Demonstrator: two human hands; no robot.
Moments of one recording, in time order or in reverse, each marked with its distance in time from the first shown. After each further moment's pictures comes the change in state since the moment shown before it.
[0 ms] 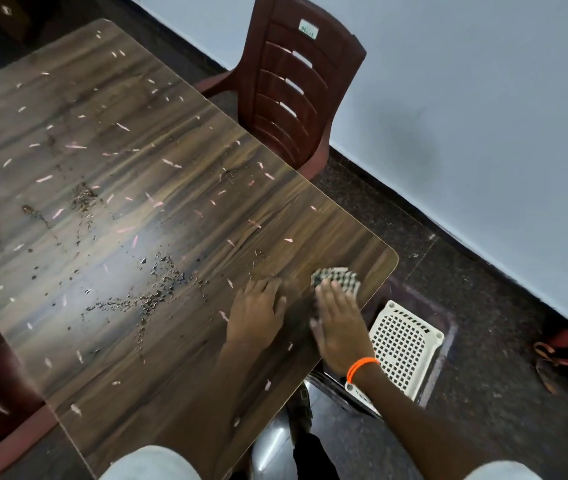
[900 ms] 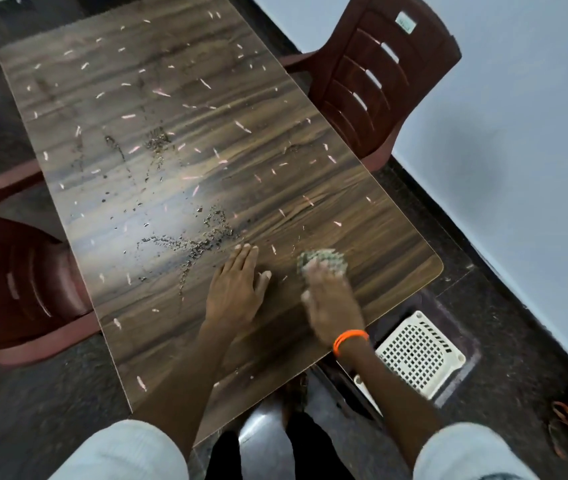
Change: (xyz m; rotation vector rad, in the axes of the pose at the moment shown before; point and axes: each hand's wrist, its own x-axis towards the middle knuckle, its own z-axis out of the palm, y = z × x) left_hand -0.067 -0.075 -0.028 0.028 0.114 -0.267; right_hand 0.027 -0.069 0.002 0.001 -0.068 -0.254
